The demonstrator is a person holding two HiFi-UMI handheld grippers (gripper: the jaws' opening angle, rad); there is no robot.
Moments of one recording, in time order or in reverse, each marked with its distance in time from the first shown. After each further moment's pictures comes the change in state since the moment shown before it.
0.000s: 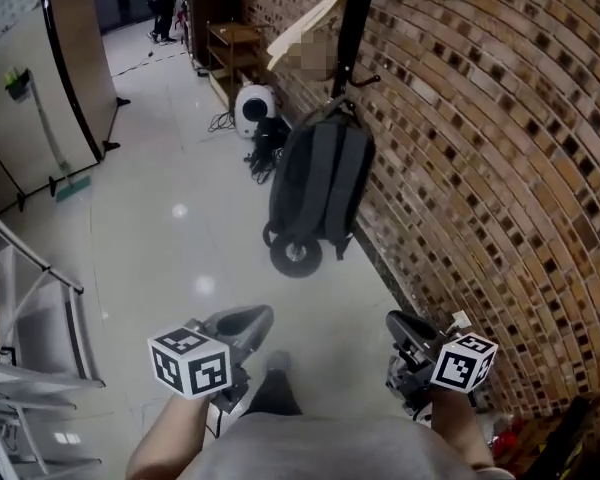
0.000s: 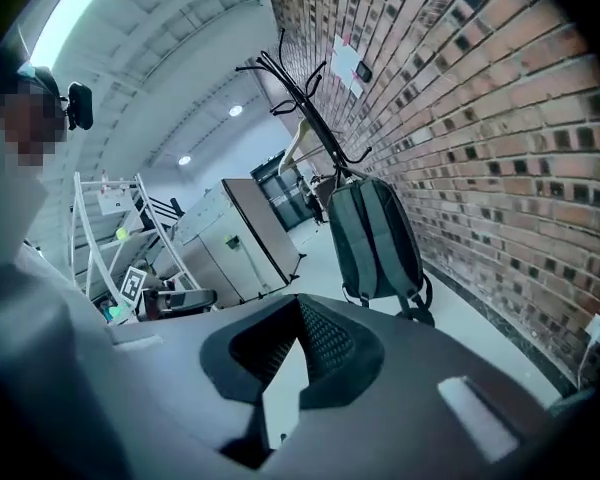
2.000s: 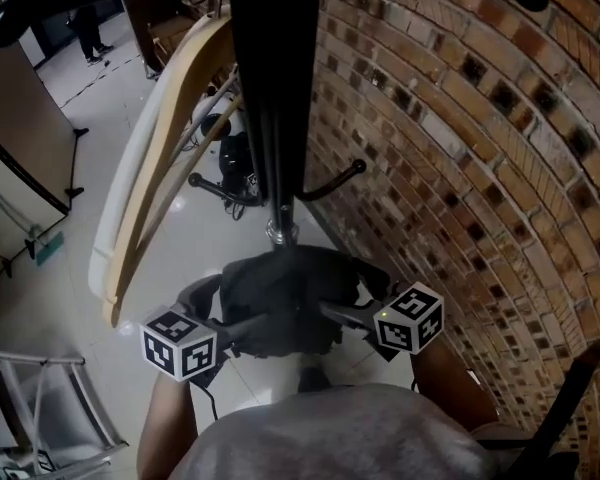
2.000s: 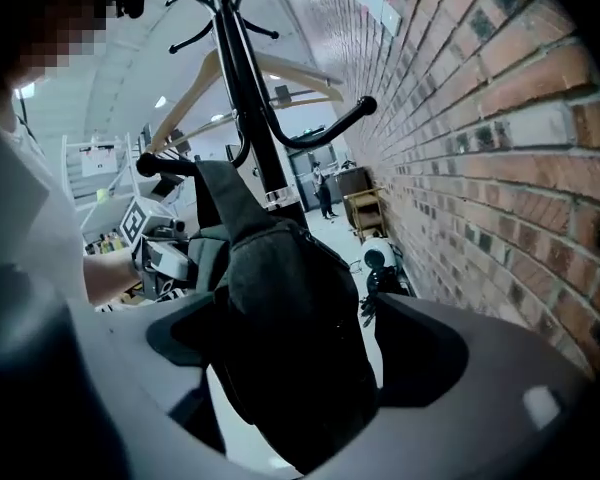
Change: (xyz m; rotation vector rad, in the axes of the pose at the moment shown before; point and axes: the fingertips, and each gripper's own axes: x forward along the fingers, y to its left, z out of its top) left arm 0.310 0.228 0.226 0.215 0.219 0.045; right arm 0.325 -0.226 0.238 -0.293 0.144 0.114
